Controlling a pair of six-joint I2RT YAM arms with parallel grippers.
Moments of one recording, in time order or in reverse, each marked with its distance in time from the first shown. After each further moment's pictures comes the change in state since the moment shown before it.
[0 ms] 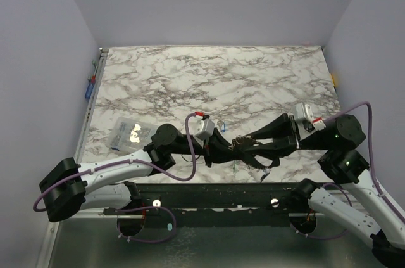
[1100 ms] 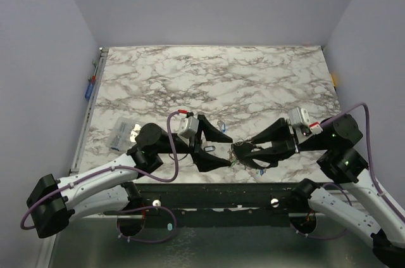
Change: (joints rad) left arm 0.084 -0.196 -0.026 -0.158 0.021 0.019; right arm 0.010 0.002 0.000 -0.032 -0.047 -0.036
